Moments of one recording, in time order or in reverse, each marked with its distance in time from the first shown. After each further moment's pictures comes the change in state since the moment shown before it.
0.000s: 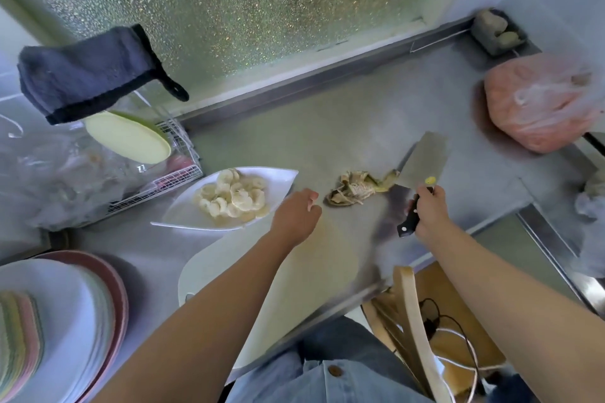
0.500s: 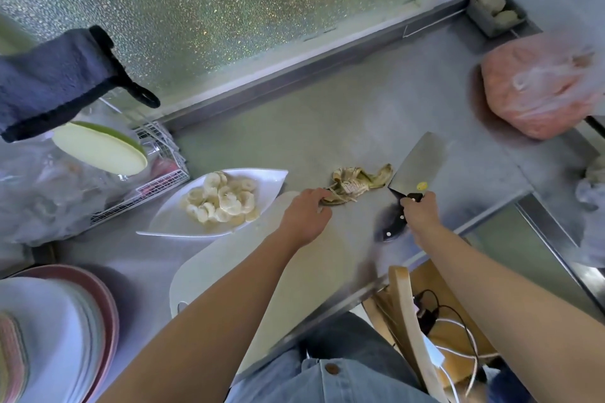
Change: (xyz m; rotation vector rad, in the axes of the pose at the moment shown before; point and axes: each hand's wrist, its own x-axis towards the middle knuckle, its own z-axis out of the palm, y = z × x) left_hand 0.014 0.016 0.018 0.024 -0.111 0.094; right_hand 0.024 0.025 -0.010 -0.480 0.041 0.010
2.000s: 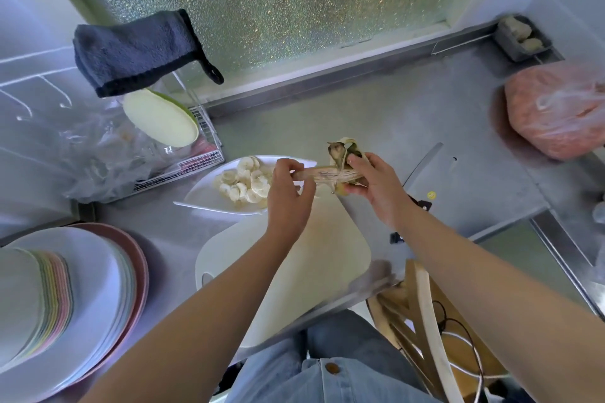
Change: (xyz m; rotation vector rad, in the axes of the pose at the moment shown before) left_hand -0.053 -0.022 -0.032 -0.442 0.700 0.107; right_hand -0.114 -0.075 0.054 0.382 -0.675 -0.324
